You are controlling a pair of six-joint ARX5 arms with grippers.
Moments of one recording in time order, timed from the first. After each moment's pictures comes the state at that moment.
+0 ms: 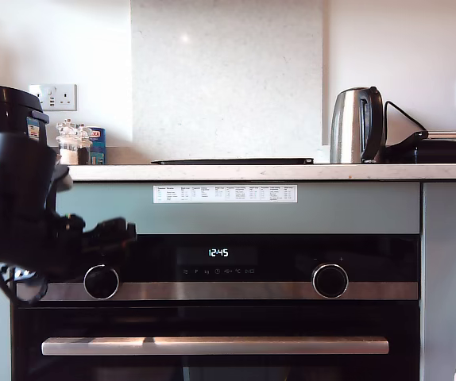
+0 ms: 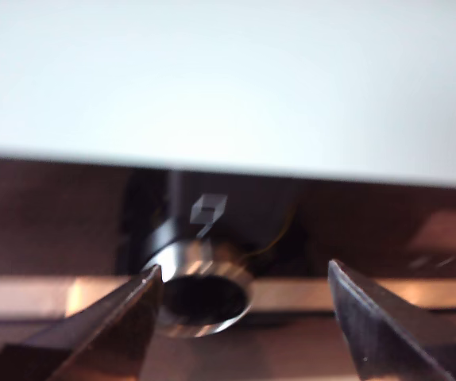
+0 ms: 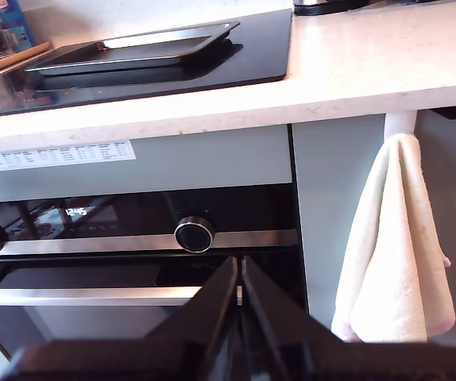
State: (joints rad) left arm -0.31 2.12 0.72 1.11 -0.11 -0.31; right arm 0.02 0.04 0.20 -0.35 -0.14 0.11
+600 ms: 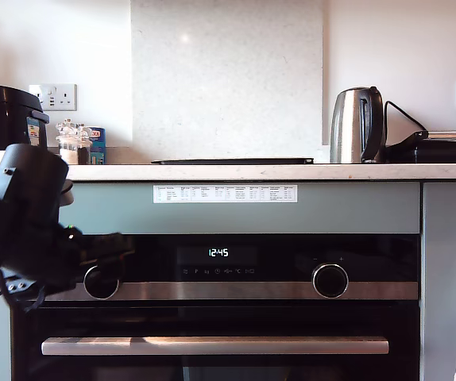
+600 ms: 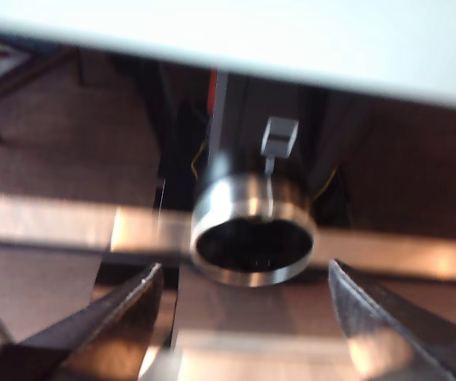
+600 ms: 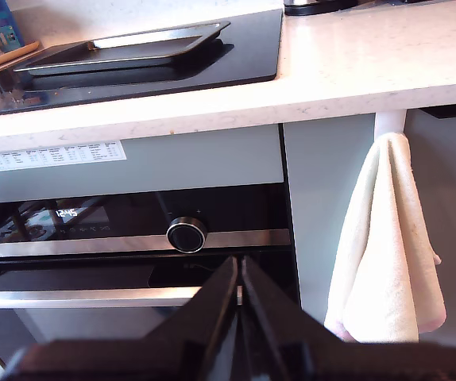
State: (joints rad) left arm -0.31 2.13 0.78 0.94 -0.17 -0.36; right arm 0.01 0.04 0.20 -0.35 -0.12 0.11
